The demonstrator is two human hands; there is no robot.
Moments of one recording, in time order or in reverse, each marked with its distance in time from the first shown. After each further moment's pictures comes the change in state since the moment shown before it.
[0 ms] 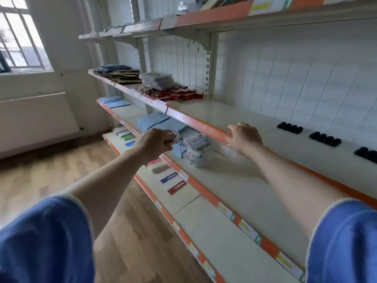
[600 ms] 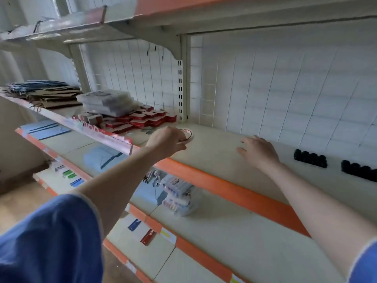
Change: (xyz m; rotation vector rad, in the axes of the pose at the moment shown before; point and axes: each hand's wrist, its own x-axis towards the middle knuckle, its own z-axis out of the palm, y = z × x) left_hand 0.309 -0.047 0.085 -0.026 0.020 0.370; right_hand 0.192 0.068 0.084 -0.044 0.026 0.342
